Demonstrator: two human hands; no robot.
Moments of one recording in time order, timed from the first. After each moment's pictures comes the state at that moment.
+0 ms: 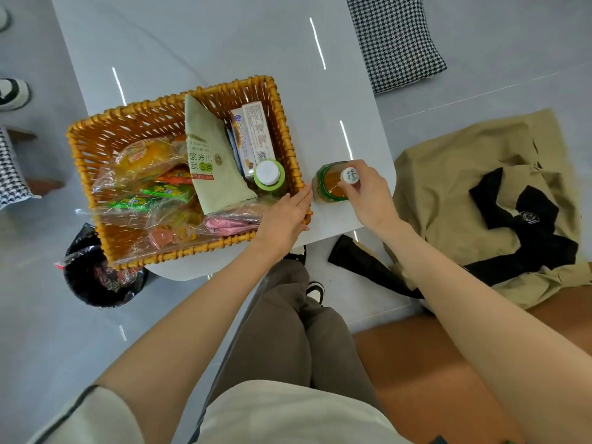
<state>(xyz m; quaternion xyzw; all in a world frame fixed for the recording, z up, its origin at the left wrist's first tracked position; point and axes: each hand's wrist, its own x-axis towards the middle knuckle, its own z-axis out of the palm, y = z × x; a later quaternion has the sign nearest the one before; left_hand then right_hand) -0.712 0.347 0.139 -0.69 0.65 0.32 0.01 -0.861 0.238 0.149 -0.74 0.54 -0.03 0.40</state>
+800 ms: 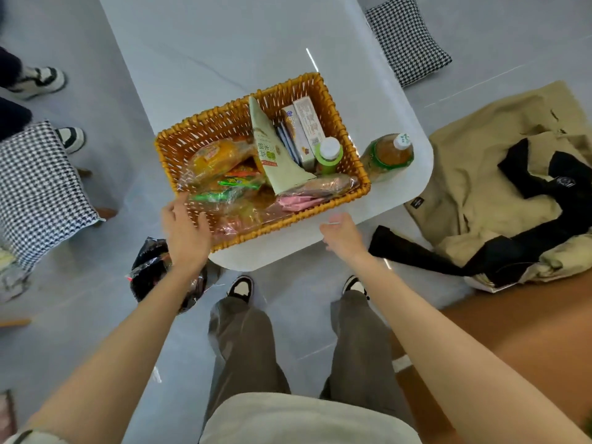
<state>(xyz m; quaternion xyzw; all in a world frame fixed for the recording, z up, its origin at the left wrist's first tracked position) -0.538 0.520 0.185 -0.91 0.33 0.18 -0.19 -0.783 0.421 0.157 -0.43 0.67 -0.02 0.61</state>
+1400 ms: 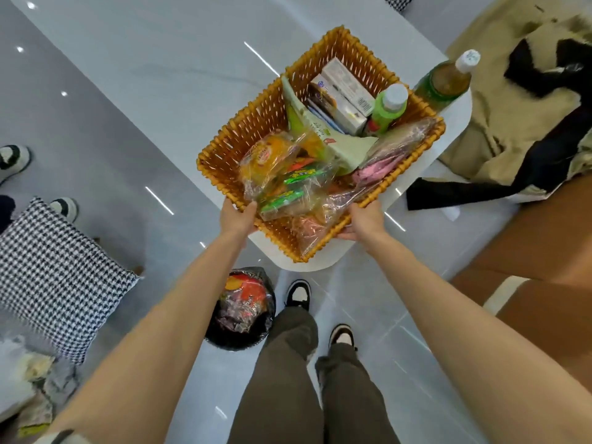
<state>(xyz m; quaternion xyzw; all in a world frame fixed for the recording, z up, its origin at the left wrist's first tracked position) -0.375 0.476 0.108 -0.80 0.21 0.52 -0.23 -0.598 0.481 0.106 -0.14 0.78 -0.23 0.56</state>
